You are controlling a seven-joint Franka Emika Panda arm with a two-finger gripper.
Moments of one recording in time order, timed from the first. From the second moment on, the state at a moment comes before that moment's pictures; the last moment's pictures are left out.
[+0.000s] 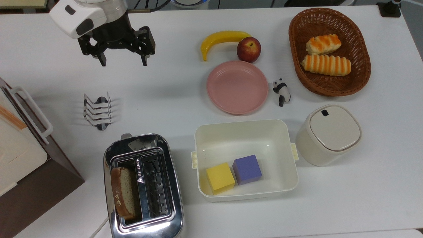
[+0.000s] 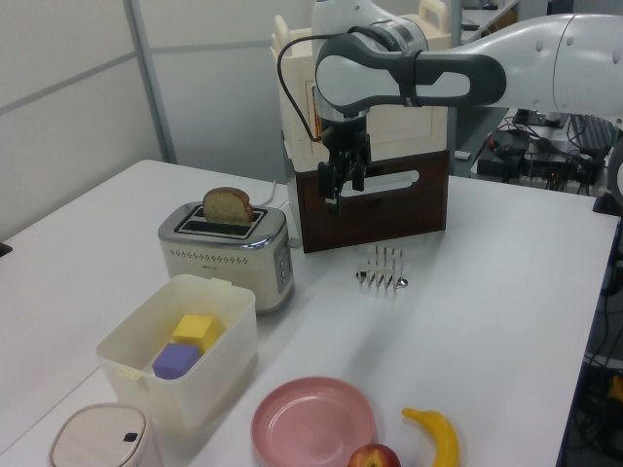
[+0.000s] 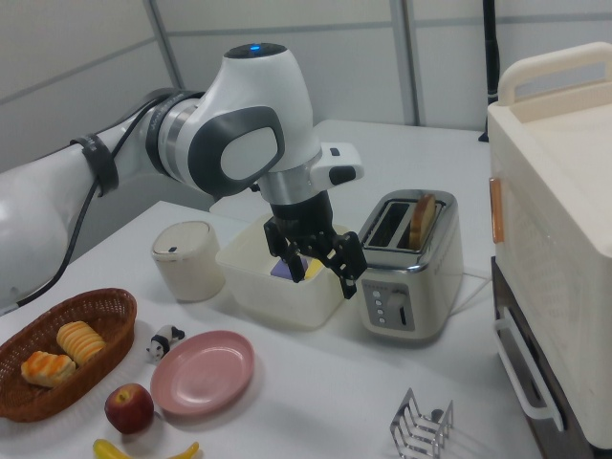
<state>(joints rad) -0.15 0.32 0.00 -1.33 -0.02 1.68 -0.19</state>
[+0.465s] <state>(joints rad) -0.15 0.31 0.00 -1.33 -0.02 1.59 -0.22</state>
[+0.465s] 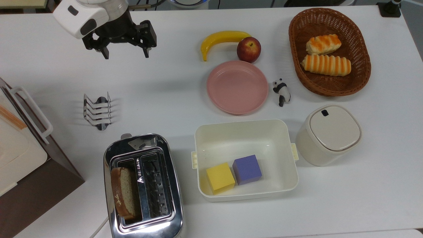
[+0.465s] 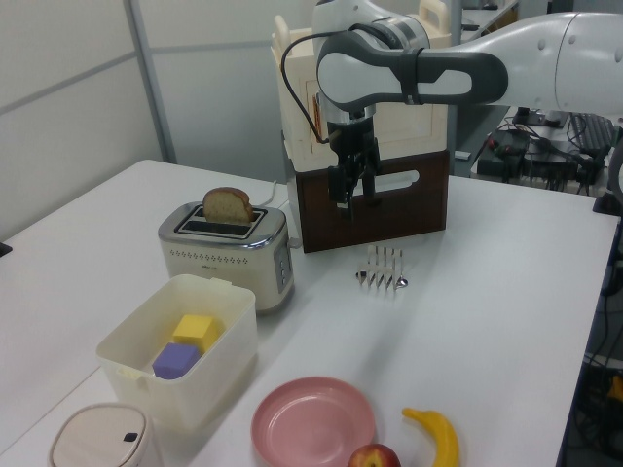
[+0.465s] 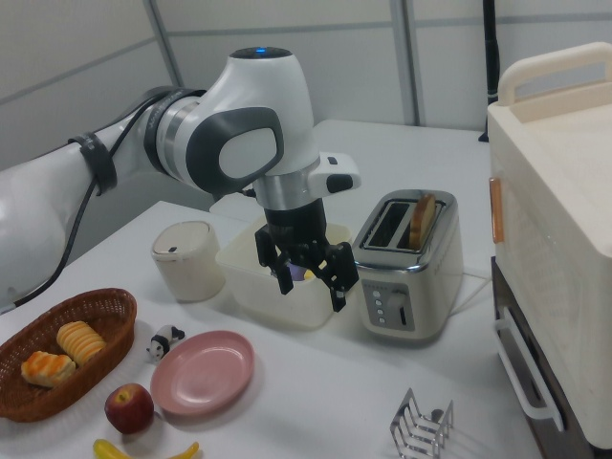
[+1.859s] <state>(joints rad) -0.15 0.32 0.00 -1.33 -0.02 1.70 -0.23</state>
